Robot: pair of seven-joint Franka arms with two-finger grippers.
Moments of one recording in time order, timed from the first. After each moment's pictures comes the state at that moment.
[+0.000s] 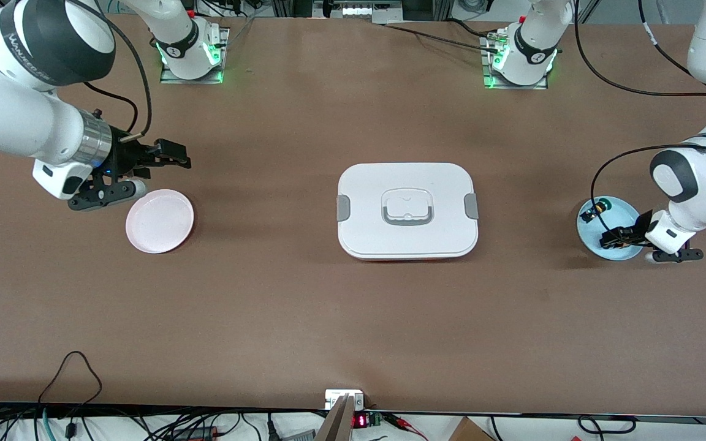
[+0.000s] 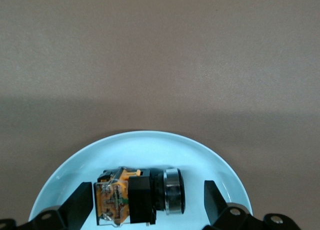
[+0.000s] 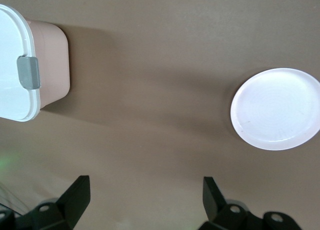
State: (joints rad) left arm 0.37 0.55 -0.03 -1.98 -0.14 2.54 0.34; right arm 0.23 0.17 -0.04 -1.64 0.27 1.63 -0.01
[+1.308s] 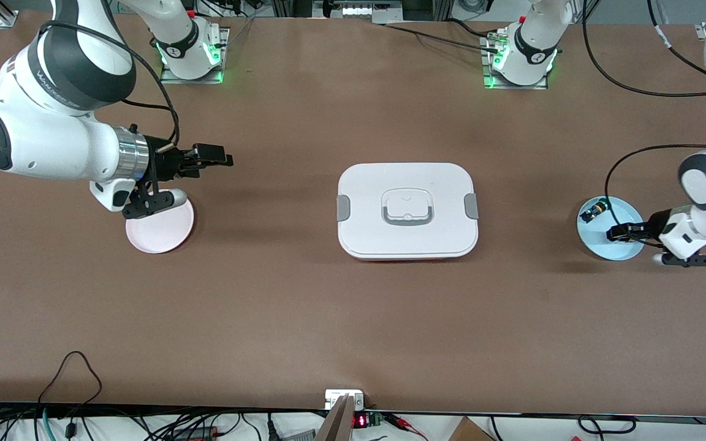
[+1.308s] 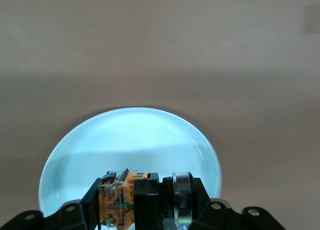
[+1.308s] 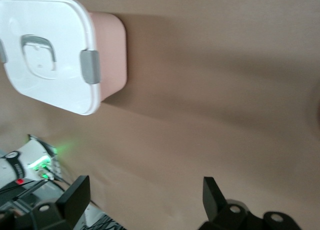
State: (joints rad) left arm 0.38 0.54 -0.03 -1.77 -0.14 2.10 0.42; right arm 0.27 0.23 -0.04 -1.64 0.53 1.63 -0.01
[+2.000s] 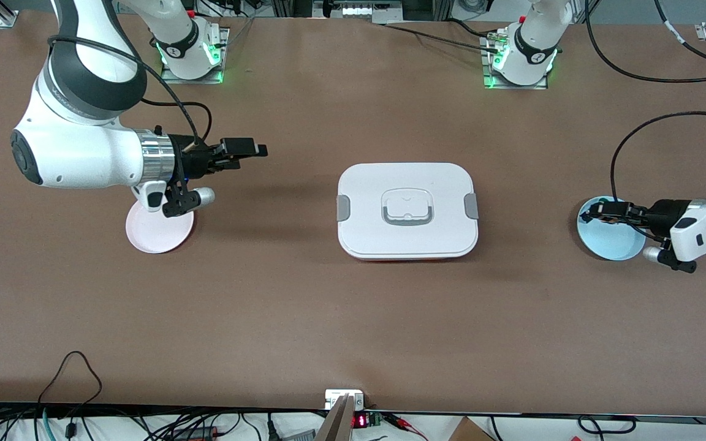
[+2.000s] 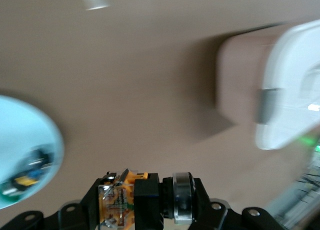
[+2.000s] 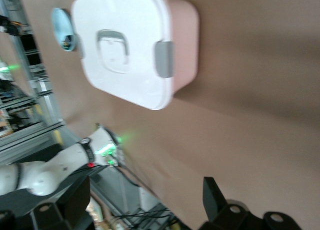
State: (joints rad) left arm 0.36 0.52 -0.18 -1.47 -0.36 1.49 0.42; right arm 0.31 0.27 -0.04 -1.64 0.82 1.63 -0.01
